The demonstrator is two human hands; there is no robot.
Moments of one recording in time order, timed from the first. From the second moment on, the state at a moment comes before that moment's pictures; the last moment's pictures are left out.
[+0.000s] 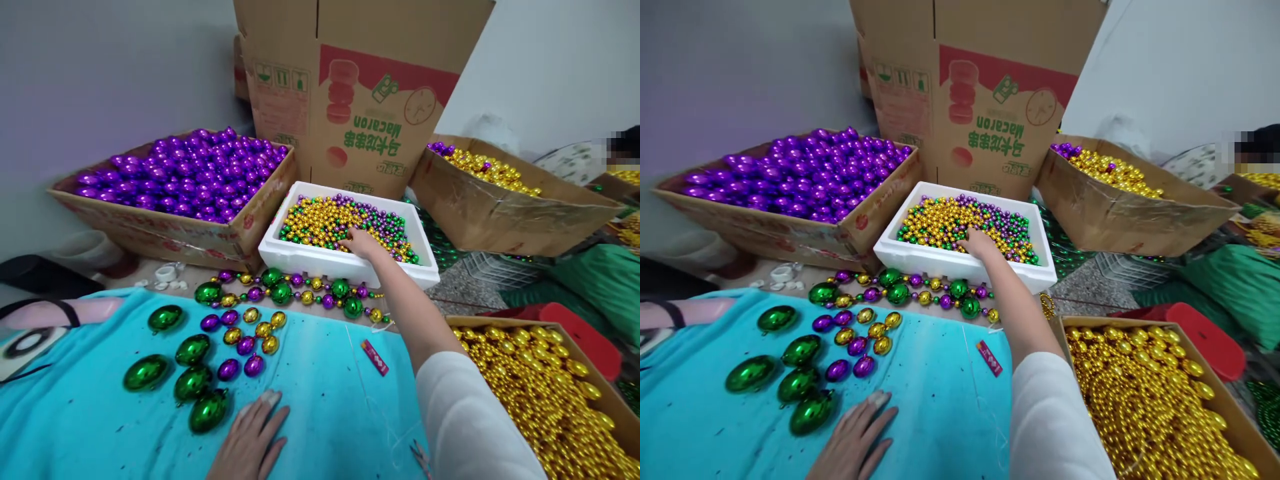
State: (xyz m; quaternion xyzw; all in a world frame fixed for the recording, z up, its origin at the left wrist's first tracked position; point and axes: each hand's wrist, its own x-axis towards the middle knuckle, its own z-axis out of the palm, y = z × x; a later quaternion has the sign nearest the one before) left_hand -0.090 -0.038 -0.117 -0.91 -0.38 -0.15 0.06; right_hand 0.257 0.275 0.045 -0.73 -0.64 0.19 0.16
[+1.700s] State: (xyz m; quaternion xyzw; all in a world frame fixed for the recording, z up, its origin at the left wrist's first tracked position) left_hand -0.087 -0.037 -0.118 -0.90 -0.37 -0.20 0.10; right_hand 0.242 0.267 0.086 -0.69 -0.68 0.25 0.03
